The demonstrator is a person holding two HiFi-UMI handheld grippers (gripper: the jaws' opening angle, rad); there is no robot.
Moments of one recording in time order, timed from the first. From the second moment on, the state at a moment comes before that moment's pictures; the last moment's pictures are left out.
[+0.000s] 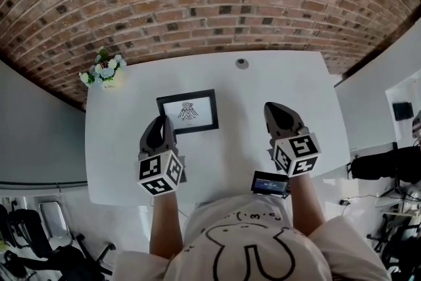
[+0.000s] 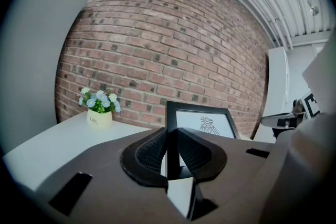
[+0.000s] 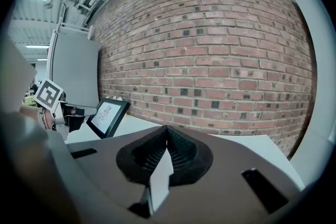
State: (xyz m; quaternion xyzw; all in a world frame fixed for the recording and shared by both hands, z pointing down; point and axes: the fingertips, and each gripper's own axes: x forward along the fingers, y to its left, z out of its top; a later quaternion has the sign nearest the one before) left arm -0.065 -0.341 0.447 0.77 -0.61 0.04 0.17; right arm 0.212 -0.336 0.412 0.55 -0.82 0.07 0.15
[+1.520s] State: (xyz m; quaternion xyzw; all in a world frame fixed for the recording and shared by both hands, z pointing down) left arm -0.037 -0.381 0.577 0.72 -0.61 0.15 0.29; right arm 0.251 -0.392 0.558 0.52 -0.79 0.21 0.23
